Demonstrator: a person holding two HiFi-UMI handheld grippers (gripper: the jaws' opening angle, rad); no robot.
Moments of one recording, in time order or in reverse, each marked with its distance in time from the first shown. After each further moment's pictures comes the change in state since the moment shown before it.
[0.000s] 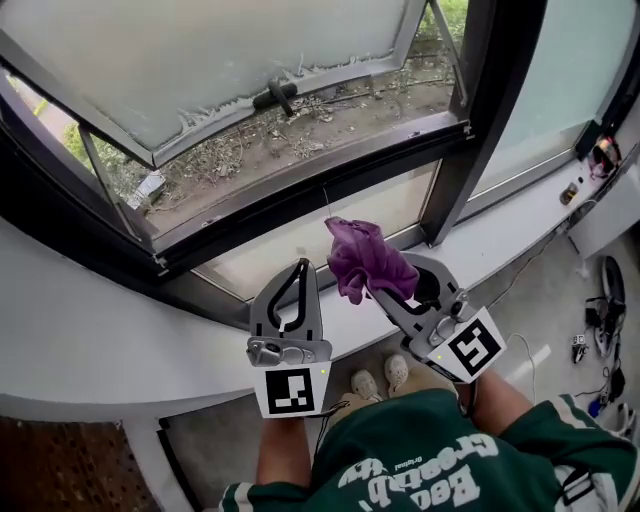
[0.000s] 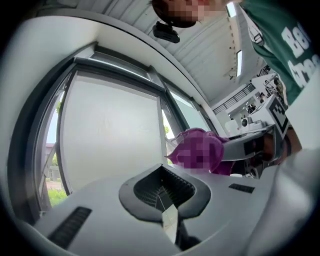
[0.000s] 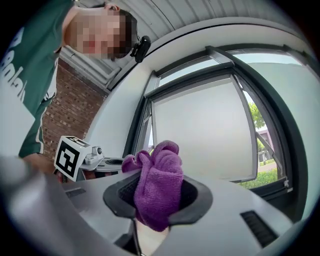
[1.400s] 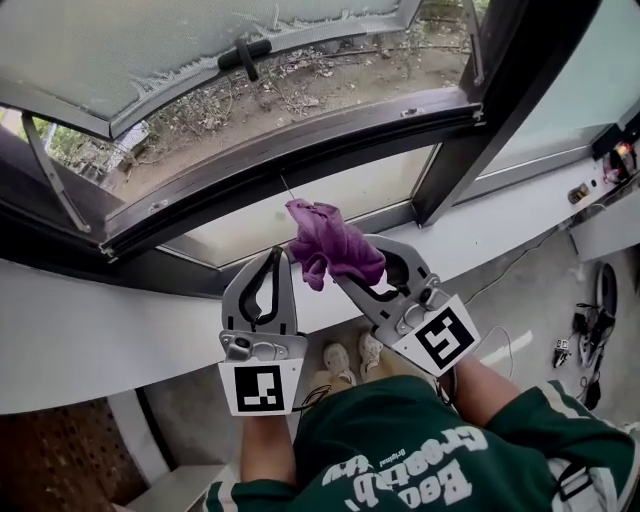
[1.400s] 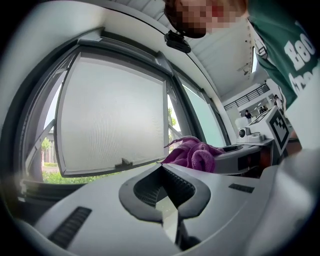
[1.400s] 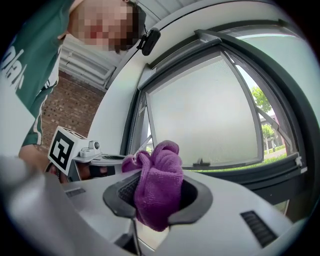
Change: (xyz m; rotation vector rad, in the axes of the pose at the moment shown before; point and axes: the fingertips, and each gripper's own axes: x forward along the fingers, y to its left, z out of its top) left arm 0.042 -0.037 -0.036 -0.119 0.104 0.083; right arm 0.002 -0.047 -0.059 0.102 0.095 0.110
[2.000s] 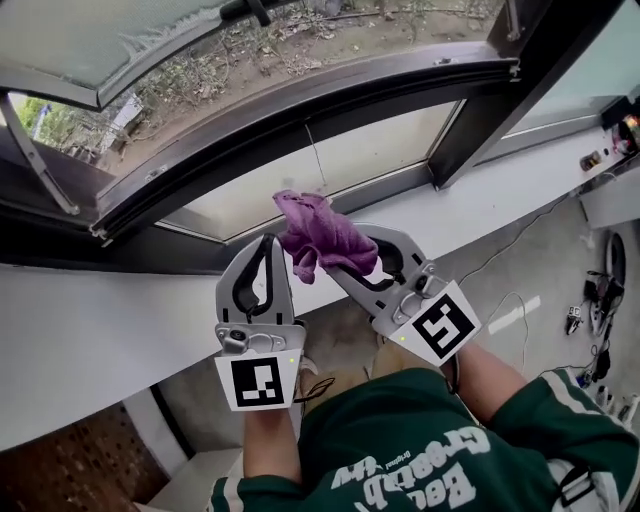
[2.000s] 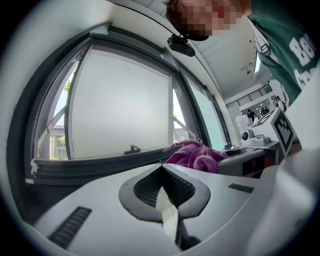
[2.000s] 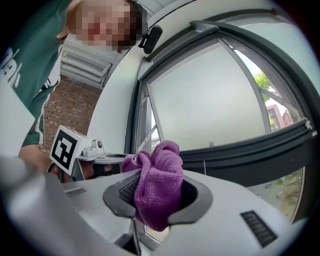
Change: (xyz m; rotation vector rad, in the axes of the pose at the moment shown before) left arm -0.031 0.044 -0.059 -0.036 0.033 -0.001; right arm 0.041 0.053 -0.061 0.063 0.058 0.005
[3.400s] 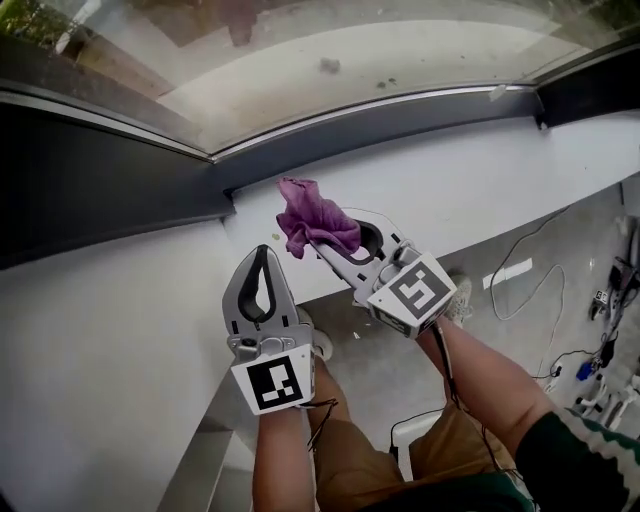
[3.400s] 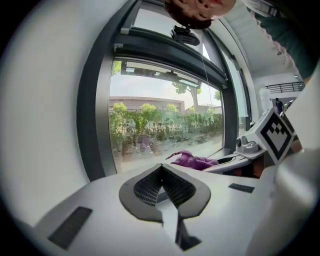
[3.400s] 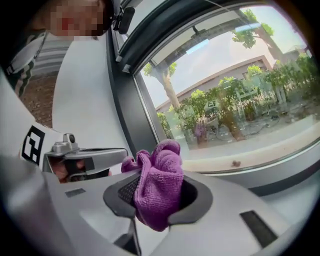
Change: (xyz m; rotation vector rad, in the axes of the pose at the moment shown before) left arm -0.106 0.110 -0.482 -0.161 0.327 0.202; right arm 0.167 0.108 -0.485 0.312 0.340 0.041
